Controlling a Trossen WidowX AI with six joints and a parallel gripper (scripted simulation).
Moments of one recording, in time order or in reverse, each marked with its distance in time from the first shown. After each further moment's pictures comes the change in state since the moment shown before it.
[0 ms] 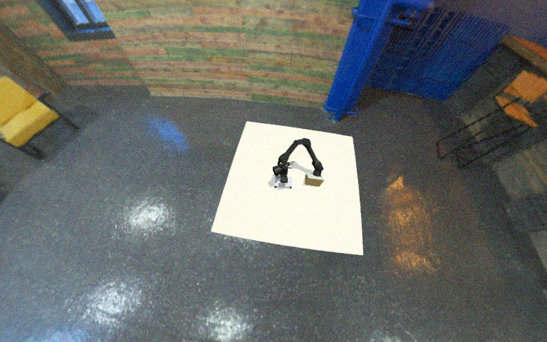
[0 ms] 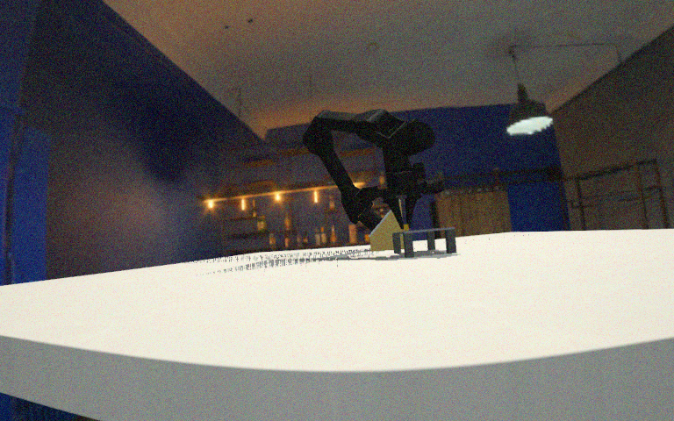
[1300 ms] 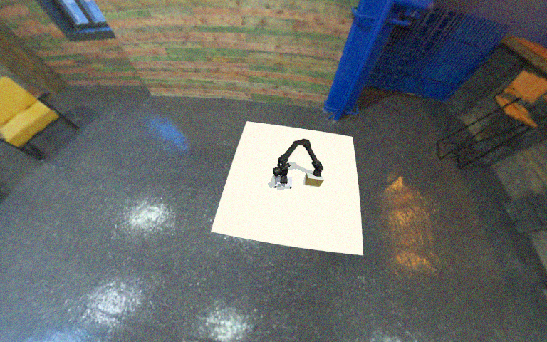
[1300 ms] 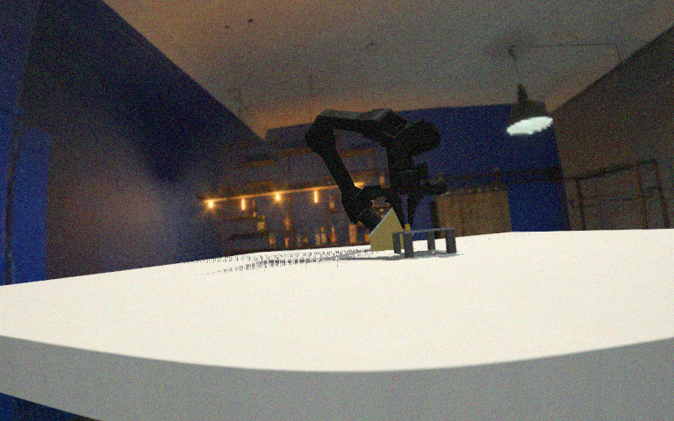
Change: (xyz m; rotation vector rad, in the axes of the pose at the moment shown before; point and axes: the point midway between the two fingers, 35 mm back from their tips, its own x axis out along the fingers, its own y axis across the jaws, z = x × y) arm 0.000 0.004 0.001 0.002 -0.001 -0.033
